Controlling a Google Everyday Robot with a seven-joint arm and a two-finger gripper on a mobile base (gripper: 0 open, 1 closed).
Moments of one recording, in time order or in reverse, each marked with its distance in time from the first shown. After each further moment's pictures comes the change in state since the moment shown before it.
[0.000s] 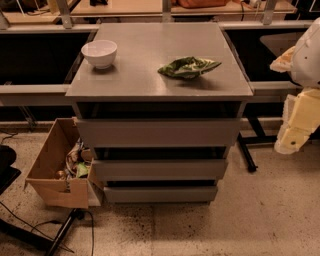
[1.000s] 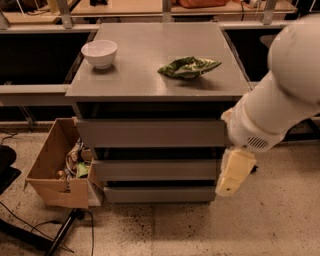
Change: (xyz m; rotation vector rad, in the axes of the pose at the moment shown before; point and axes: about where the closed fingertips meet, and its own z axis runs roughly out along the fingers) arm -0.040 0.052 0.118 -0.067 -0.063 0.005
